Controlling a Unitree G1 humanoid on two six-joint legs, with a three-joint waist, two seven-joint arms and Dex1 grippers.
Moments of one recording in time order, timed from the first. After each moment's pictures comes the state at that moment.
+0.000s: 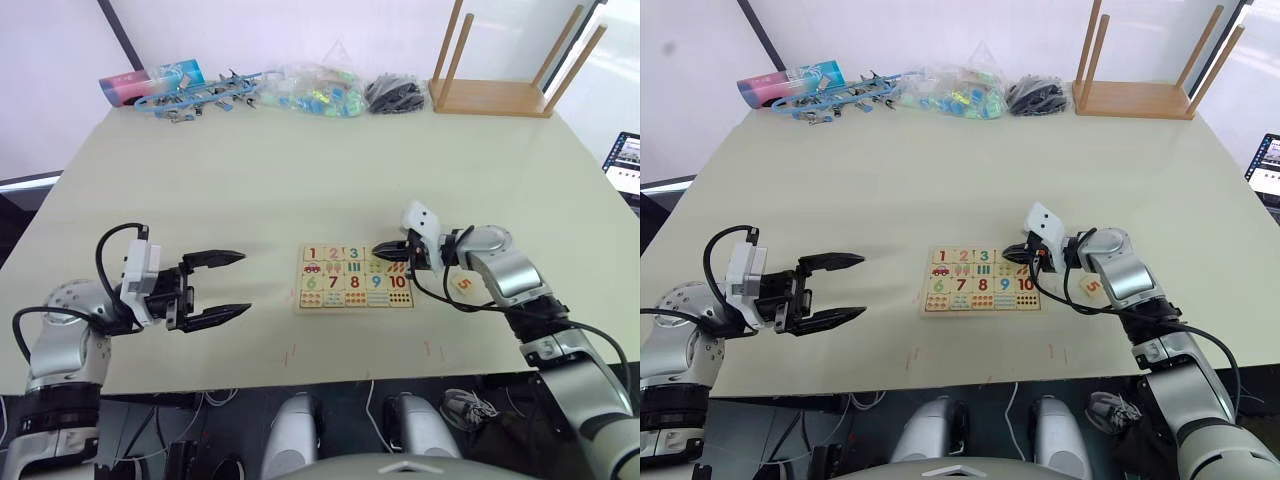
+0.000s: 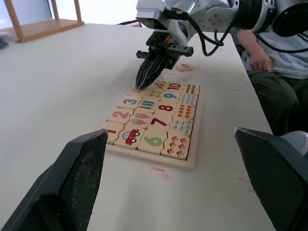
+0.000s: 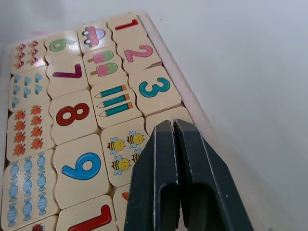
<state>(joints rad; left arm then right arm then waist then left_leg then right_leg) -0.11 0.77 0.27 0.16 -0.59 0.01 -1.53 -0.58 -0.41 0.22 0.24 0.15 0.33 1.06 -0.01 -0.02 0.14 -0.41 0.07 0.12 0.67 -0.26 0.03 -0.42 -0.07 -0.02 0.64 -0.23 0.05</state>
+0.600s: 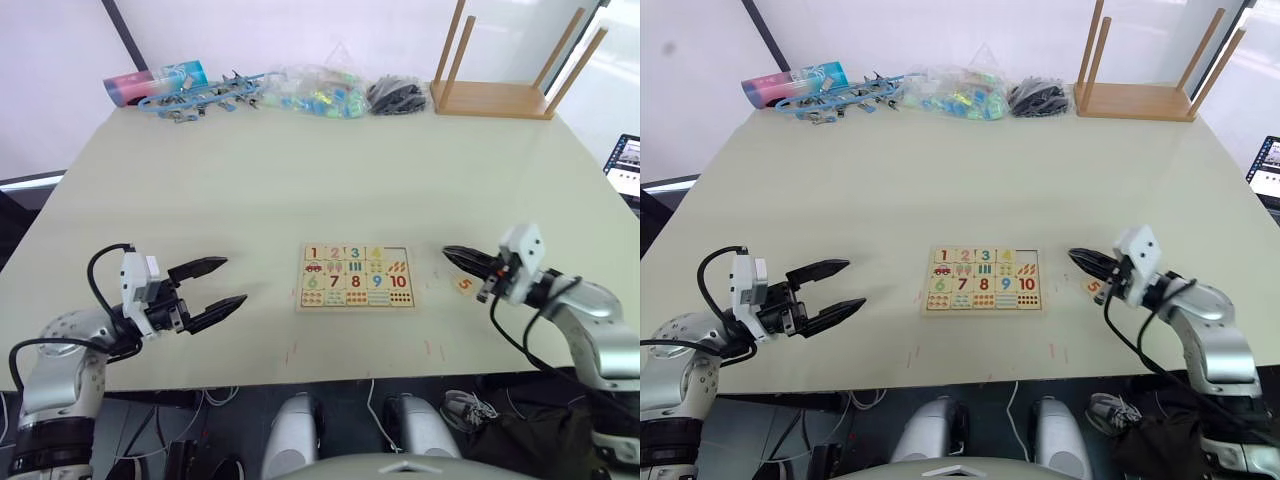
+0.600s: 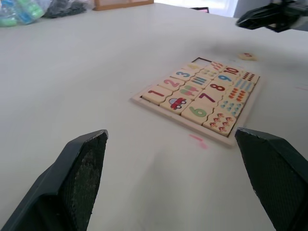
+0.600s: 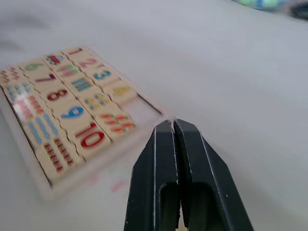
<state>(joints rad) 0.05 0.74 0.33 0.08 -0.57 0.06 -1.26 -0.06 -0.53 -0.19 -0.15 0.34 0.25 0.91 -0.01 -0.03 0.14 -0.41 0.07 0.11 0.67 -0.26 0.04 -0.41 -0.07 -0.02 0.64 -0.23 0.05</state>
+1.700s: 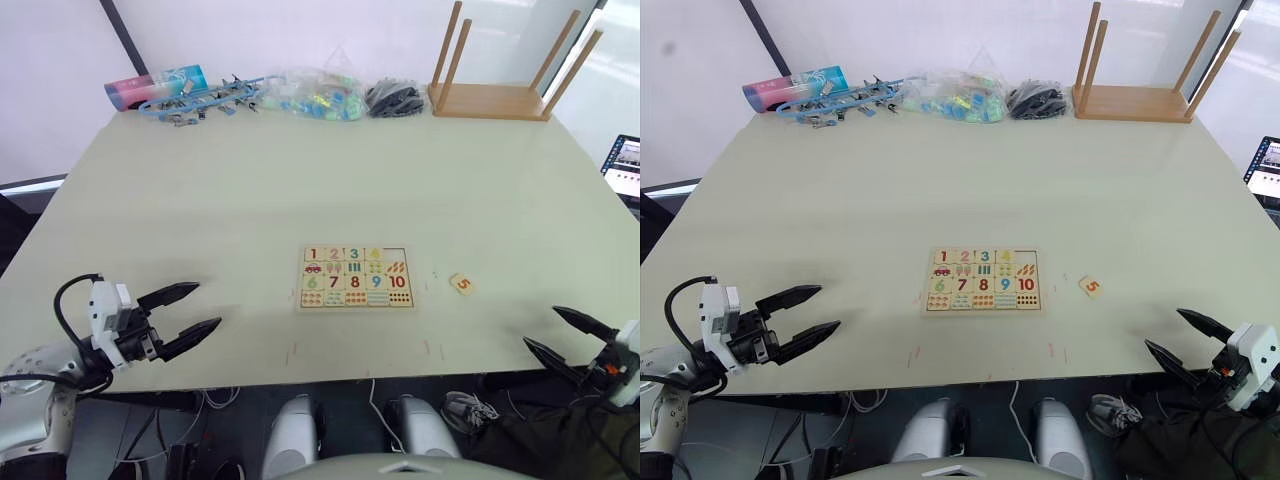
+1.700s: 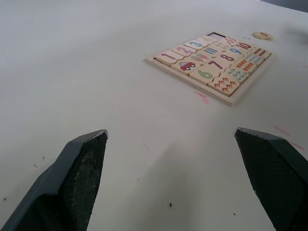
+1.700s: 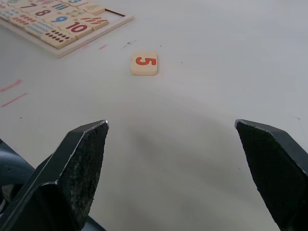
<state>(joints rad) 0.19 0.74 0.42 0.11 -0.57 0.03 -1.30 0.39 -0.58 -0.47 0.02 0.50 -0.12 1.12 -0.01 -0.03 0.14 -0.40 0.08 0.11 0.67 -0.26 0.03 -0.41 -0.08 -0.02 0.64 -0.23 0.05</state>
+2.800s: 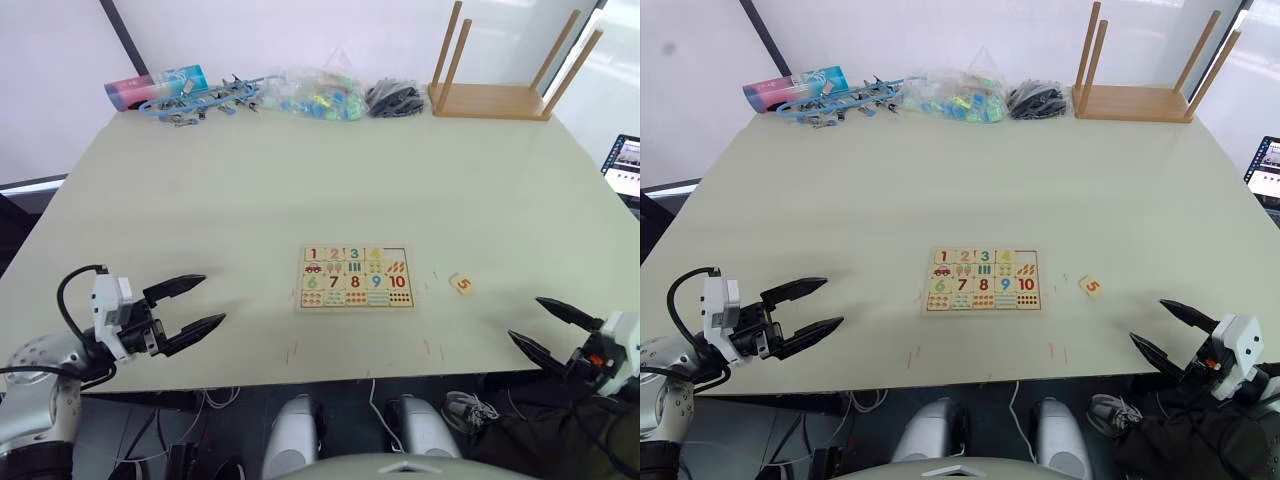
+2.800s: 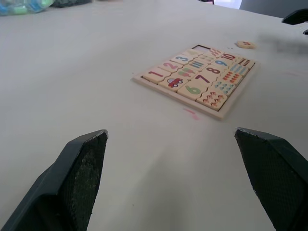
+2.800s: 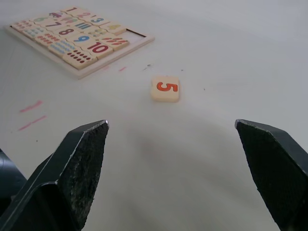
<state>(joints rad) 0.10 0.74 0.40 0.13 -0.57 0.01 -1.39 0.33 -0.58 -0.40 -0.04 0.51 -0.10 1.08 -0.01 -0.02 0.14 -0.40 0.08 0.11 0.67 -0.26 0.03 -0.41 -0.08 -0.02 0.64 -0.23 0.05</state>
